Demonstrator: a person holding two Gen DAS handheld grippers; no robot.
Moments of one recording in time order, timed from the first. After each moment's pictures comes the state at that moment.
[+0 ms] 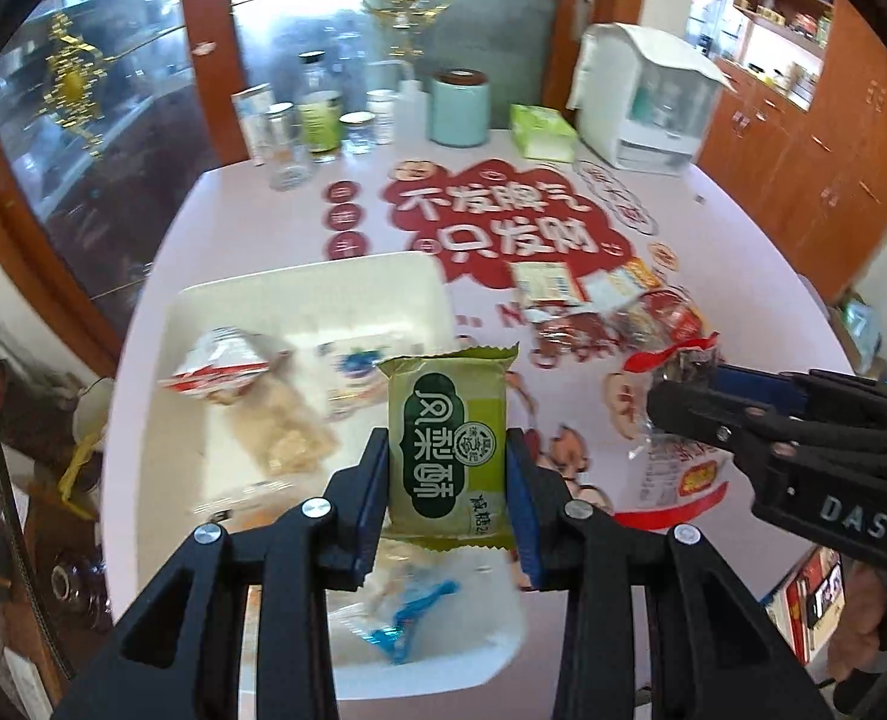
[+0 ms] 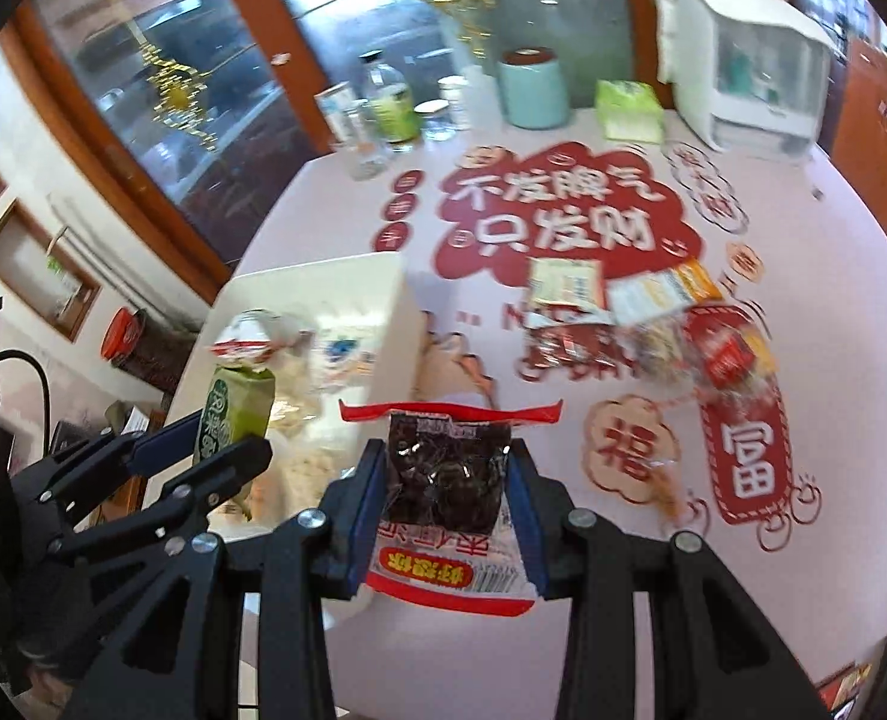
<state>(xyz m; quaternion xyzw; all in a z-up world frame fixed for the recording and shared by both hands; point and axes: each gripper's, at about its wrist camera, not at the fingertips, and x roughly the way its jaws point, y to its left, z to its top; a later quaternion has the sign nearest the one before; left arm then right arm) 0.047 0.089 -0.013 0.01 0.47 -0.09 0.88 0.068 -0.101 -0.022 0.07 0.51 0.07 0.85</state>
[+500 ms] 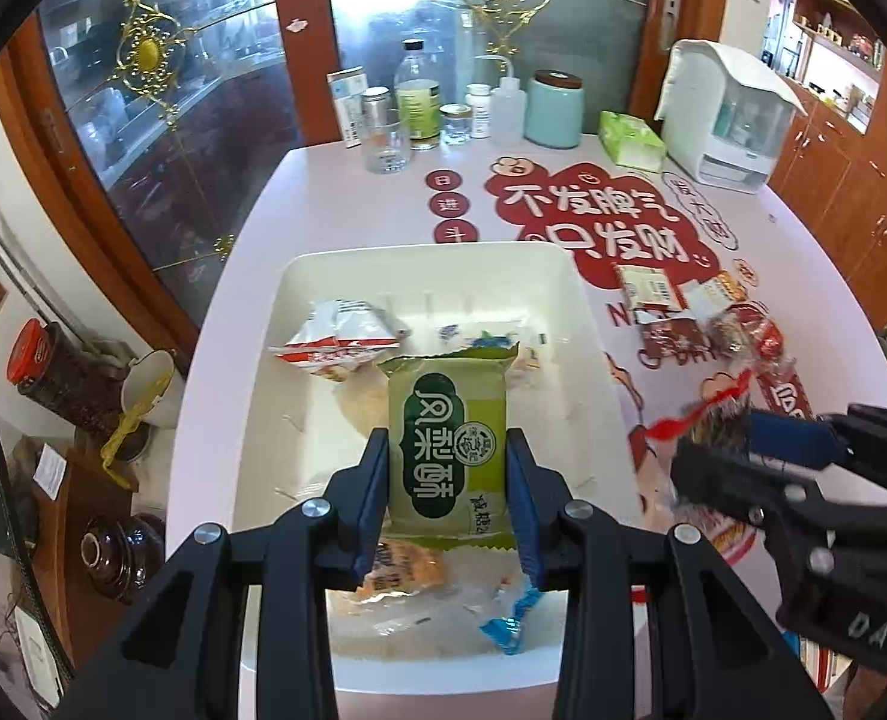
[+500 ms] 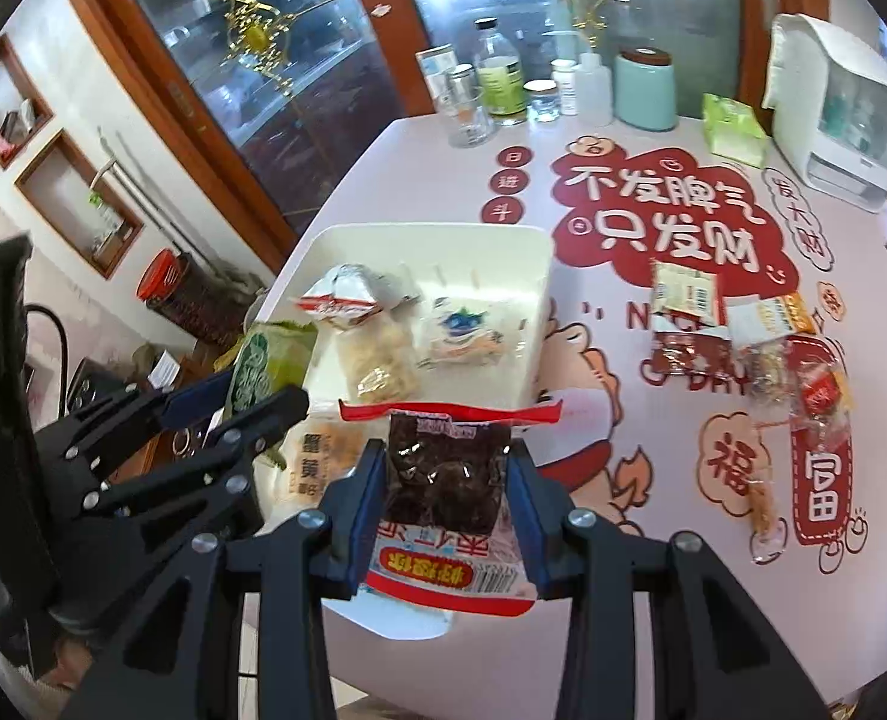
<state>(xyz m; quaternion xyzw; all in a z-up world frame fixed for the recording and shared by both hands) 0.048 0.155 -0.028 0.01 0.47 -0.02 0.88 0.073 -0.011 -0.027 0.03 0.53 0.13 0.84</state>
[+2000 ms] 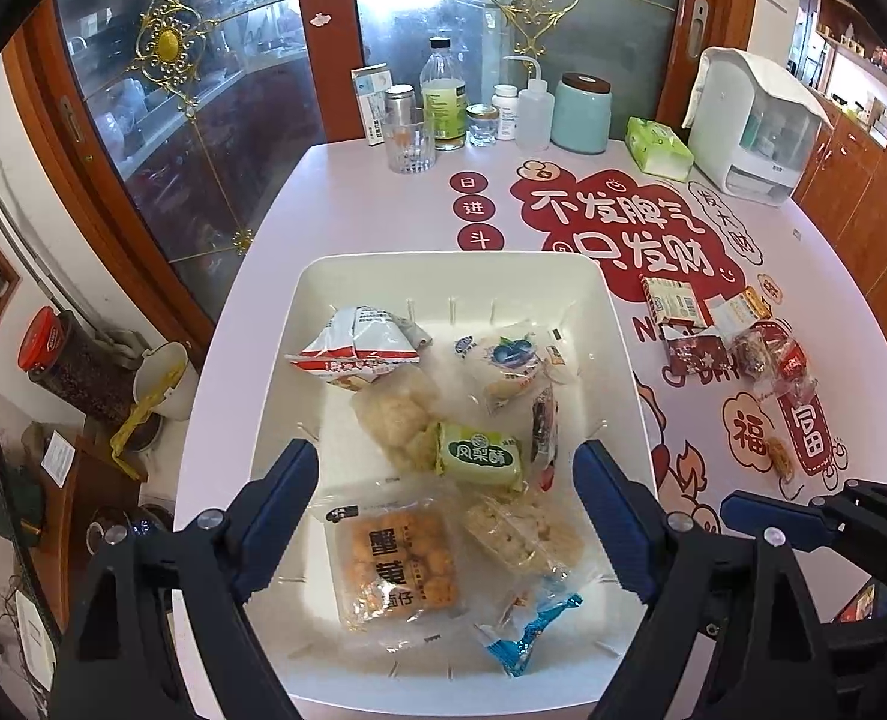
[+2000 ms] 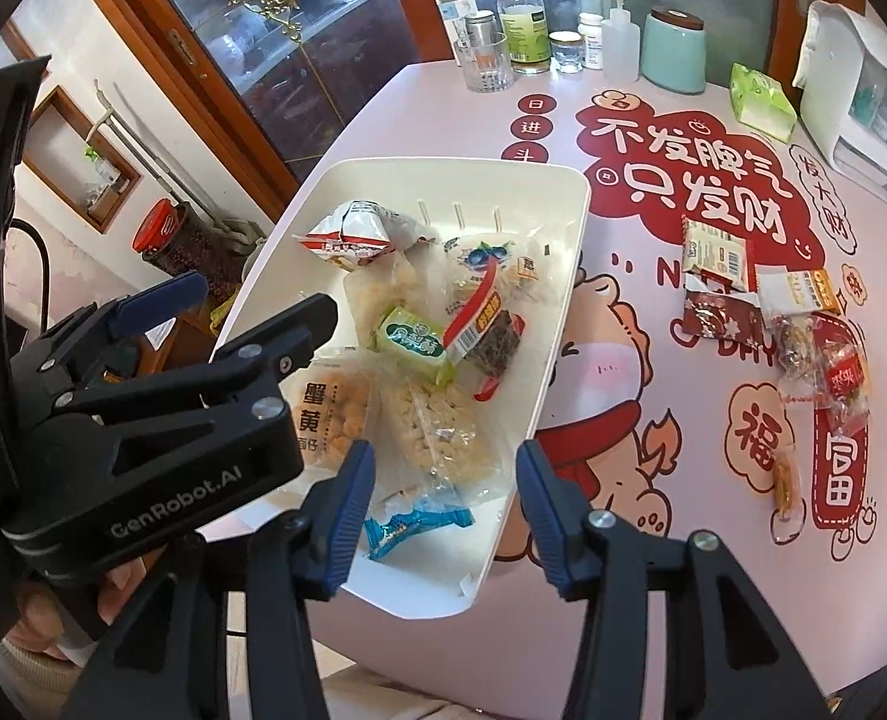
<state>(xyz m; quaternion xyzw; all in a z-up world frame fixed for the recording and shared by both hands) 0.059 0.153 -0.035 0.00 0.47 0.01 0.88 0.071 0.006 -0.053 0.01 0.57 0.14 0.81</state>
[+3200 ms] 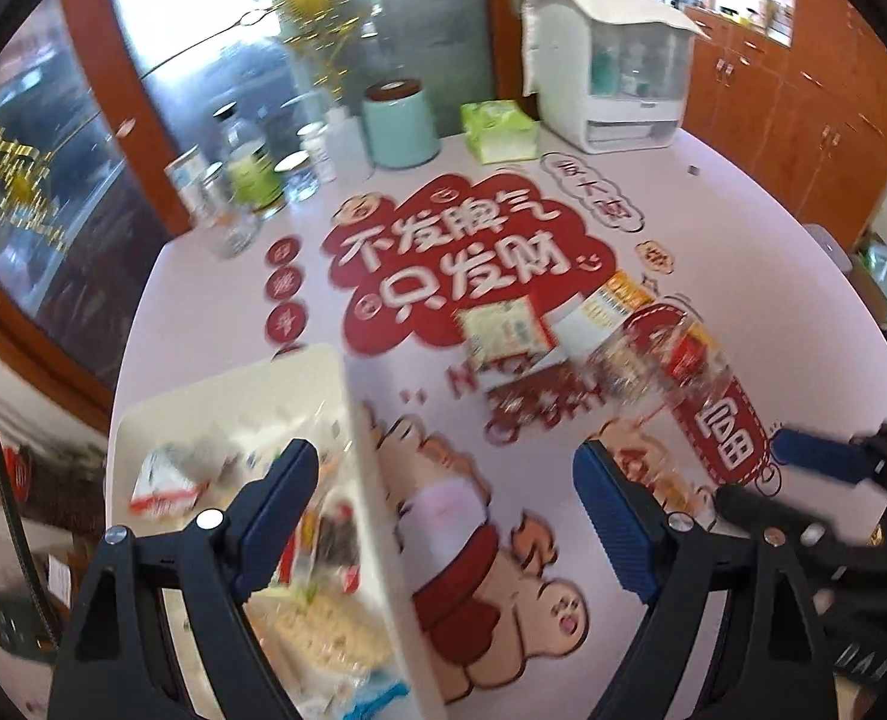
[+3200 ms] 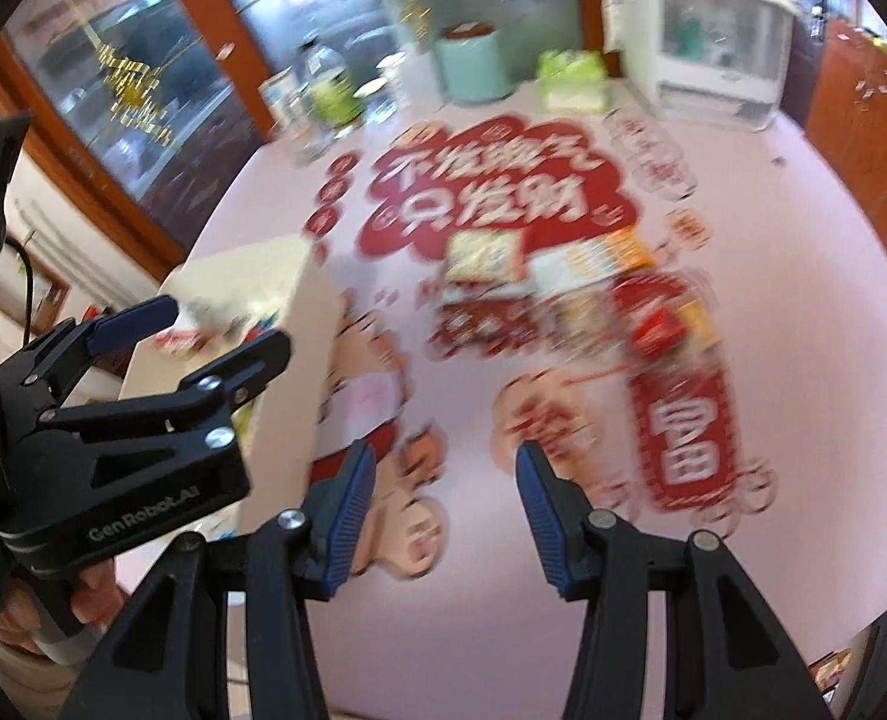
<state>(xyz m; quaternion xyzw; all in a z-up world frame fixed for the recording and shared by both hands) 0.129 -0.042 -0.026 0.11 0.46 -0.10 0.87 0.070 -0.176 -0.035 0.08 0.53 0.02 0.85</state>
